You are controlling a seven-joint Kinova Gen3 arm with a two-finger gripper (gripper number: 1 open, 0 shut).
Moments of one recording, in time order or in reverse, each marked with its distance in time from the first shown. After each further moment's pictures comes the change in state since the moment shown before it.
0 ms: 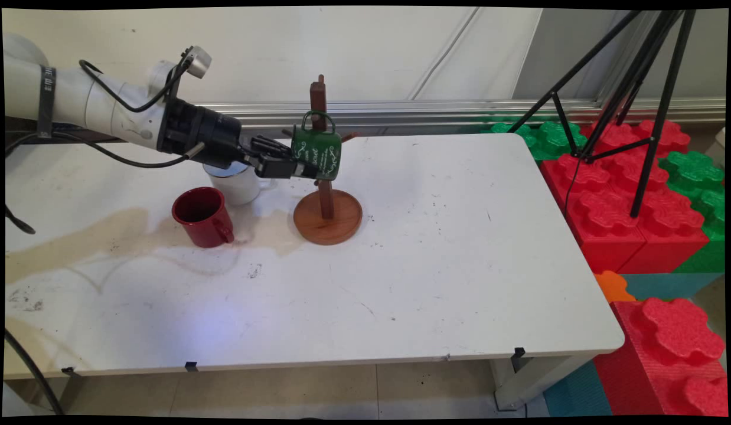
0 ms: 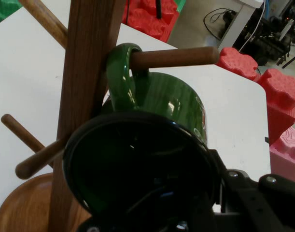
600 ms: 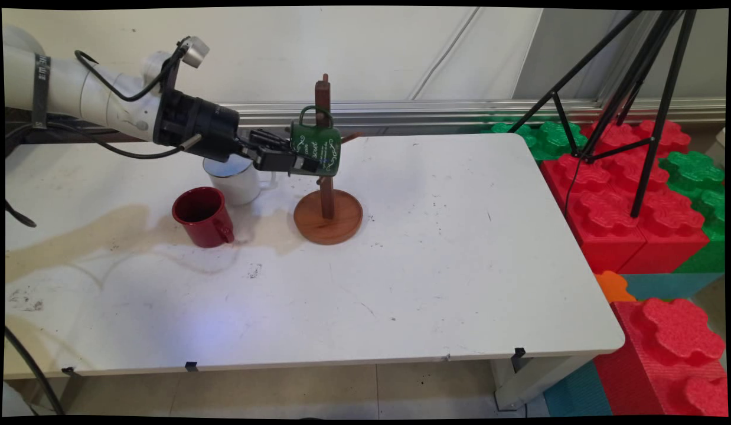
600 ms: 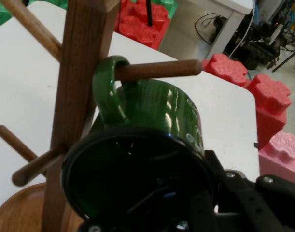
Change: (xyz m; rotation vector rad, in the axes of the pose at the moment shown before) arm 0.010 0.002 -0.005 -0.033 0.011 0.006
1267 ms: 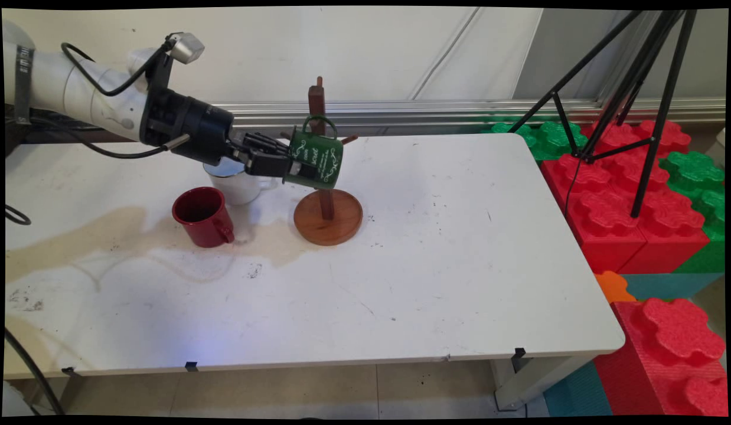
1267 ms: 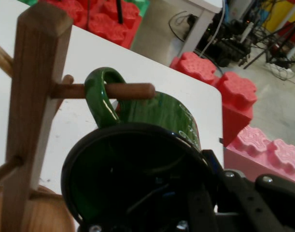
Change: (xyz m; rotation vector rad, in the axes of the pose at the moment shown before) arm 0.004 0.017 -0.008 -0.077 -0.013 -0.007
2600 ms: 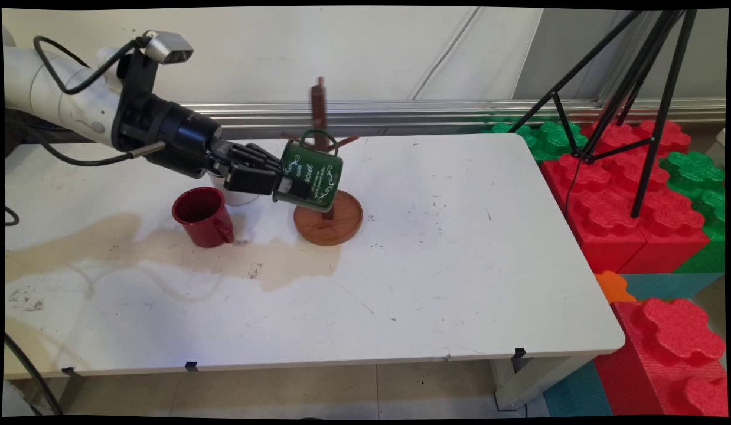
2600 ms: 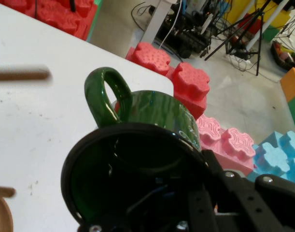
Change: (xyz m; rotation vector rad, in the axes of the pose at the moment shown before) arm 0.001 0.035 -0.010 -0.102 -0.029 -0.013
